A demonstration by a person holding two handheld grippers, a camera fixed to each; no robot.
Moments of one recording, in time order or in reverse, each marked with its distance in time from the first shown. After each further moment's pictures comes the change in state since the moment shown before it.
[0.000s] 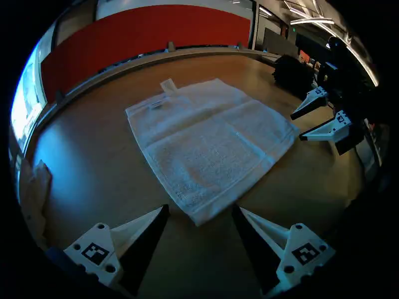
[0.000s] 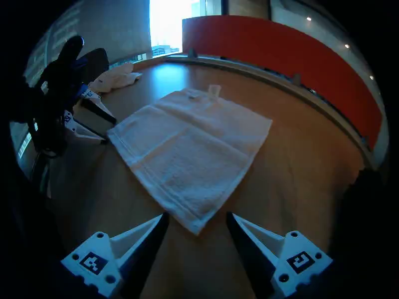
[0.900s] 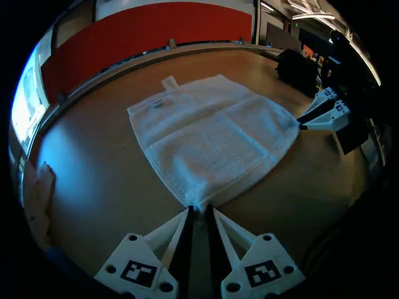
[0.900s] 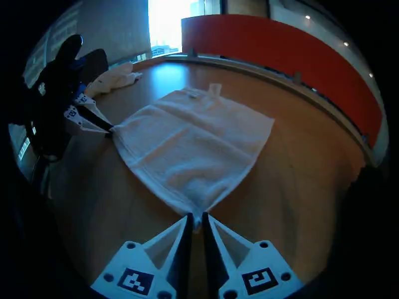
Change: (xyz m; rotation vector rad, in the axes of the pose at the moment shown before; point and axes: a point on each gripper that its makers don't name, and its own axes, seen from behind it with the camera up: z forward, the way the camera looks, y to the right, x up) left arm -0.001 0.004 0.002 0.047 -0.032 0.013; right arm 0.001 -0.002 0.000 -0.001 0.005 0.010
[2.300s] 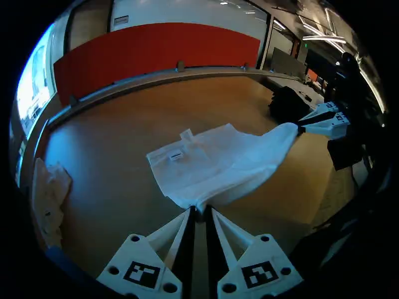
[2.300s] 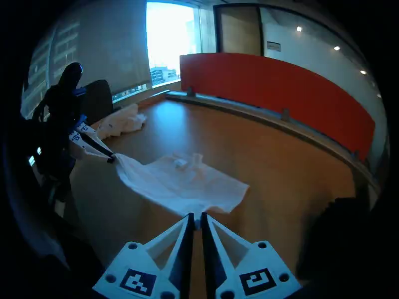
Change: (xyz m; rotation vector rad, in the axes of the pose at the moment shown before) left arm 0.073 0.015 -0.109 -0.039 0.063 -0.131; right arm 0.107 -0.005 -0.108 0.004 0.165 0.032
